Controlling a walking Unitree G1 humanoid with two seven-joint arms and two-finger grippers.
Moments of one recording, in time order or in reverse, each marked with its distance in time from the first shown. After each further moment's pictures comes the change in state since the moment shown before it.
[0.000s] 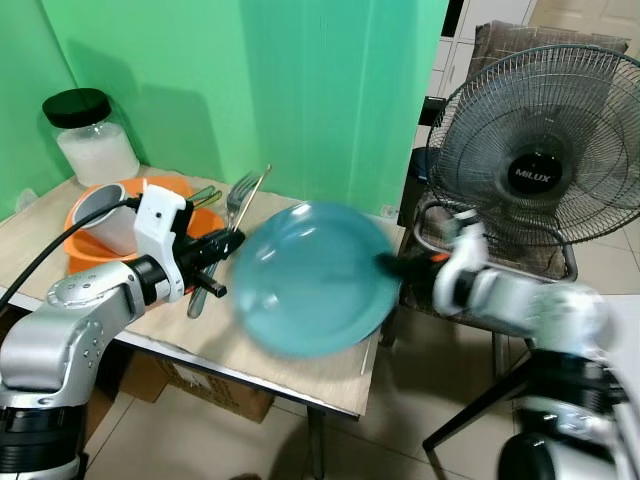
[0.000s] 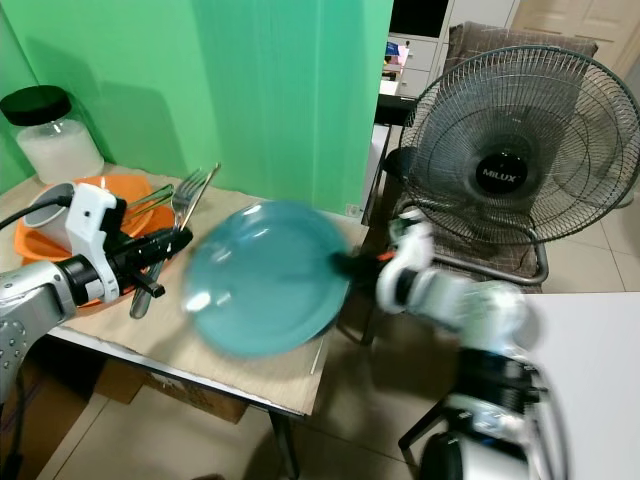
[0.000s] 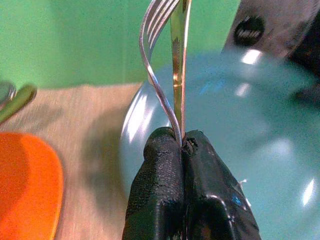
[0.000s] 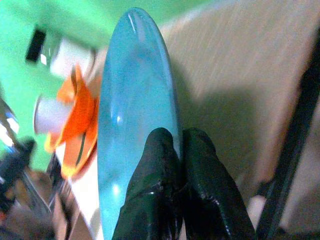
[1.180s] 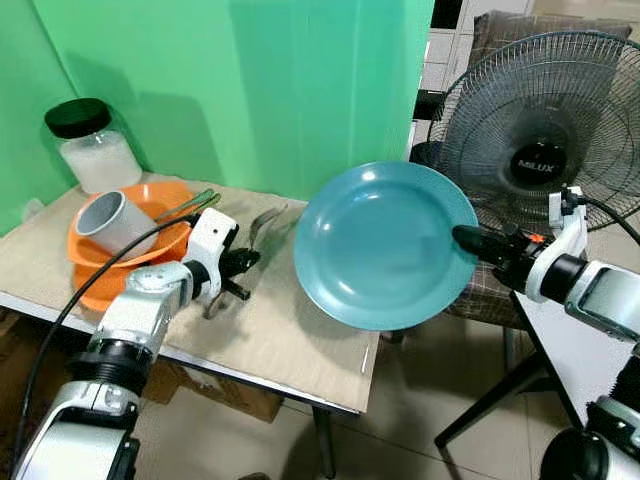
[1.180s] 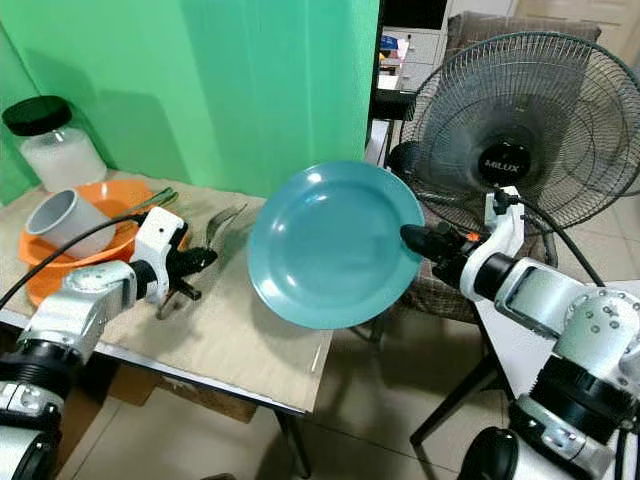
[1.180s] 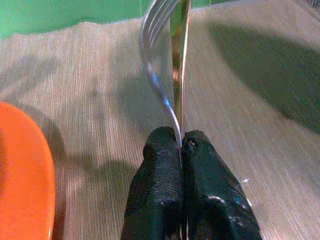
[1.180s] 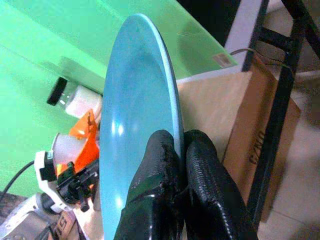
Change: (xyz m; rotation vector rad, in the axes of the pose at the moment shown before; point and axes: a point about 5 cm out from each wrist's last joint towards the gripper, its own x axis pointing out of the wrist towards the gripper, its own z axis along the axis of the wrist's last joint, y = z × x) left arm 0.069 0.026 -0.045 0.092 0.164 0.043; right arm -0.066 0.002 0.030 -0.063 -0.151 -0.003
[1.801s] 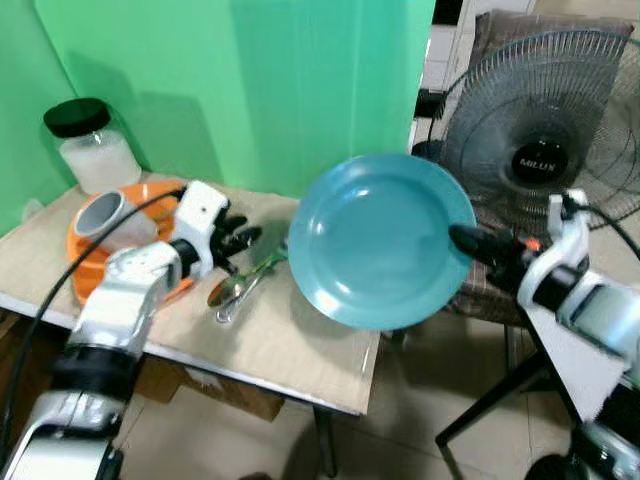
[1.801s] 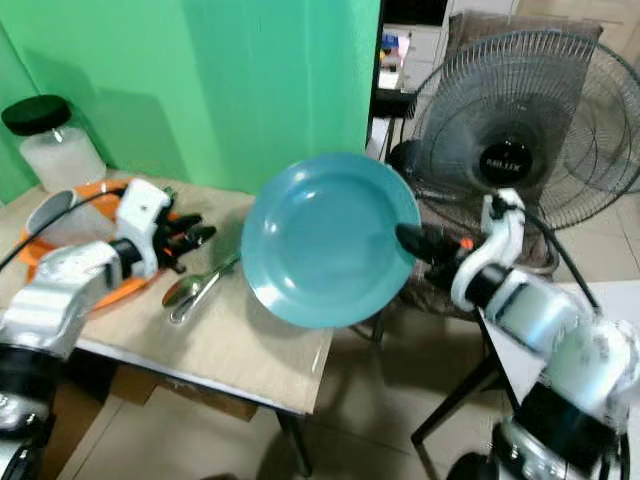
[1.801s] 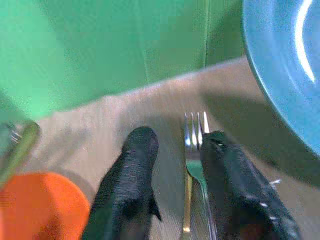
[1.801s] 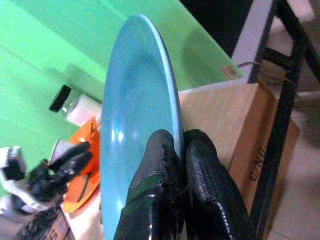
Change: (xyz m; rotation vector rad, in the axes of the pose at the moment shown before) left arm -0.025 0.001 0.038 0.115 -0.181 0.034; right arm -0.006 0.011 -0.017 -0.064 -0.081 0.003
